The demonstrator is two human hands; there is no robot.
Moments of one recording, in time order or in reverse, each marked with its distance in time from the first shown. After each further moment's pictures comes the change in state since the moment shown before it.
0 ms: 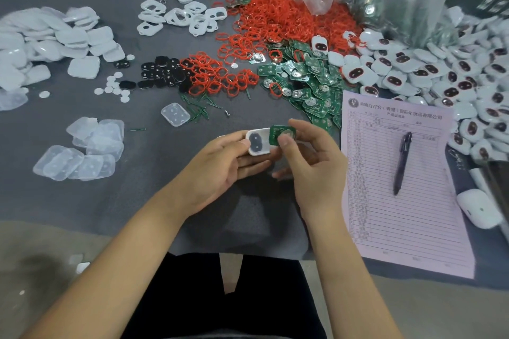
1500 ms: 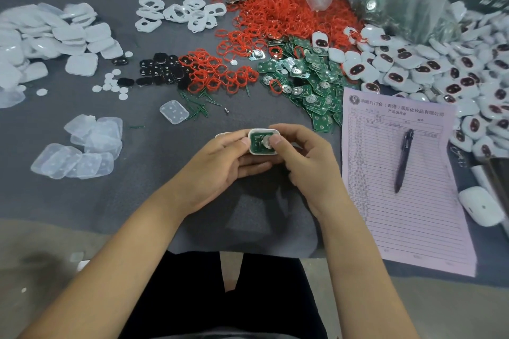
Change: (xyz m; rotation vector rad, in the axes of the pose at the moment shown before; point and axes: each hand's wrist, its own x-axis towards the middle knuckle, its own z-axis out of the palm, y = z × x) left_hand -0.001 -0.002 0.002 0.037 -0.009 0.020; right_hand 0.017 0.006 -0.009 -0.185 -0.243 0.188
